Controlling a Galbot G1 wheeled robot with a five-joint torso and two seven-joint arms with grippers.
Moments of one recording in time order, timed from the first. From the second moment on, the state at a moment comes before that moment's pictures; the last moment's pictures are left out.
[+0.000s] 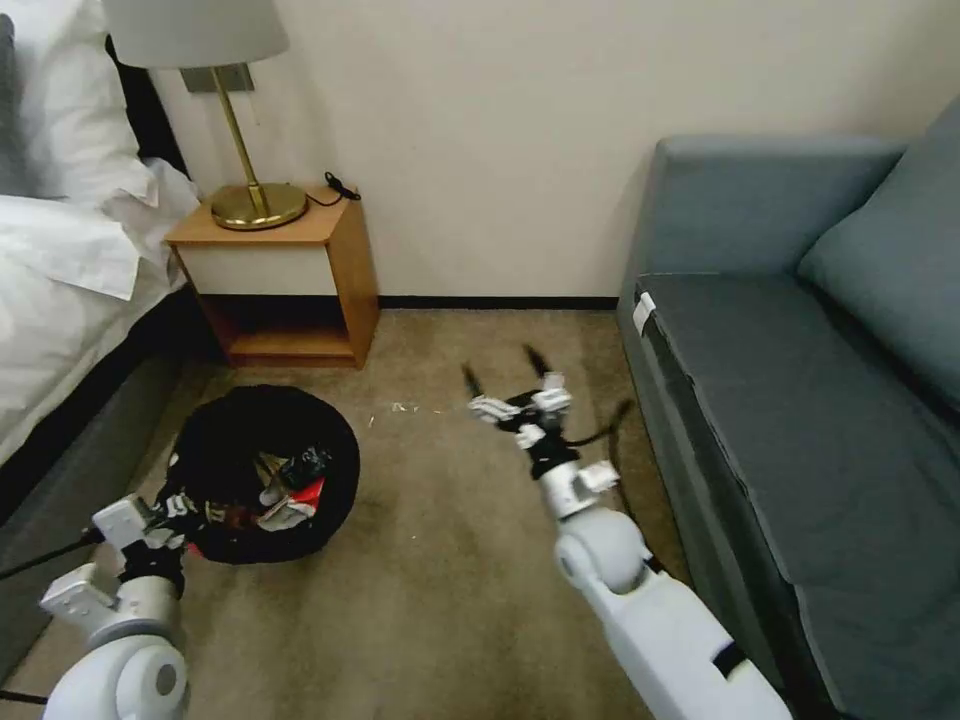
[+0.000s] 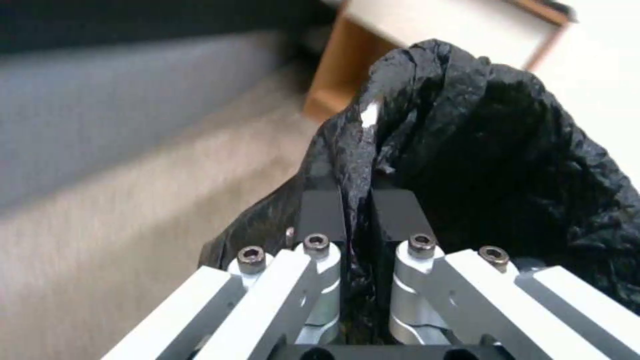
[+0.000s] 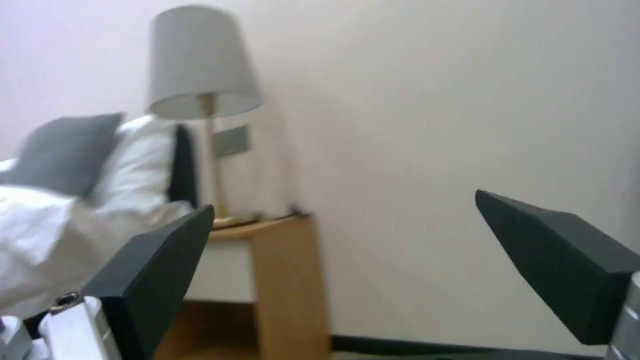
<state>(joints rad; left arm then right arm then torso) 1.57 -1.39 -0.92 -2.03 -0.82 0.21 -0.30 -1.10 1.35 0.14 1.74 0.25 0.34 0.05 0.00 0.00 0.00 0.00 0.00</state>
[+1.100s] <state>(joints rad) 1.57 -1.41 -0.90 -2.00 -0.89 0.23 -0.38 -1.29 1.44 0.24 1.81 0.15 0.34 0.10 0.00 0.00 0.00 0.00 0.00</state>
